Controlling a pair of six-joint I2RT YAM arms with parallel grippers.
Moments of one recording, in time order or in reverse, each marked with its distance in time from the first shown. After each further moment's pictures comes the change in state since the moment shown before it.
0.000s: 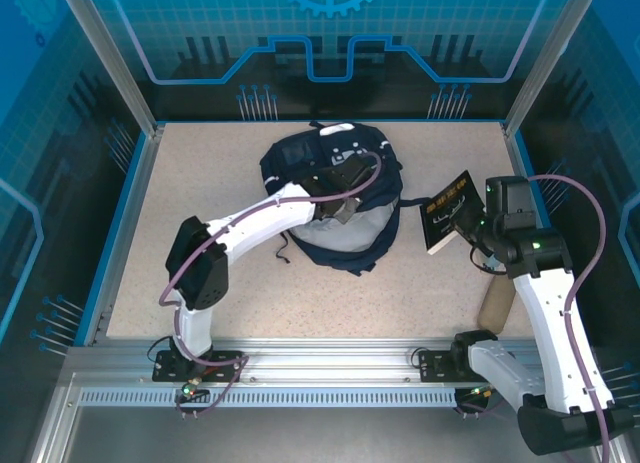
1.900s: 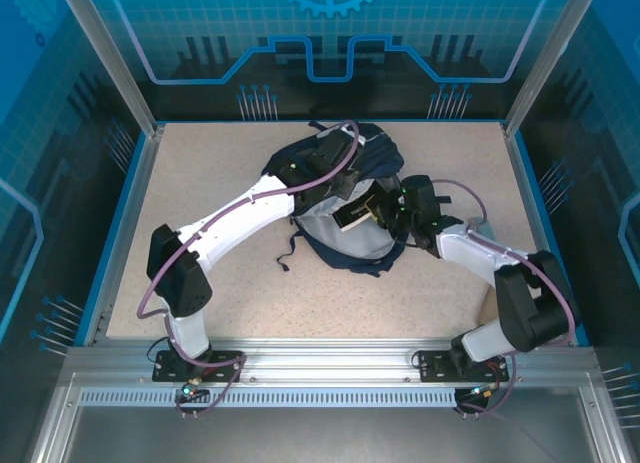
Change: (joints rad) left arm 0.032 -0.100 0.055 0.080 0.065 -0.124; right arm 0.264 0.578 -0.363 1.157 -0.285 0.457
